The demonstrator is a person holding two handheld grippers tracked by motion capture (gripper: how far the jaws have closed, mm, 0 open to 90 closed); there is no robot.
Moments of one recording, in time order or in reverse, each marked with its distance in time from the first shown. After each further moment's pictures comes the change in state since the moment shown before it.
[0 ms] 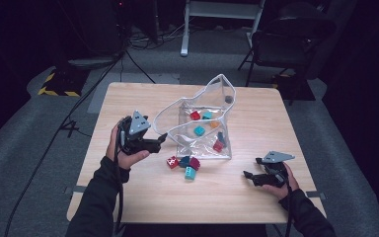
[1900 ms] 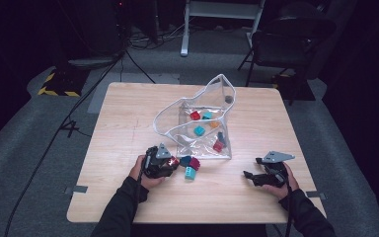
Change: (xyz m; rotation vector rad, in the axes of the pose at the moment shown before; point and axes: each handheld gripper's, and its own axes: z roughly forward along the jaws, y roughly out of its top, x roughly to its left) left arm -0.043 -0.085 0.090 0.236 -0.240 0.010; right arm 0.000 0.000 0.000 0.001 -0.001 0.001
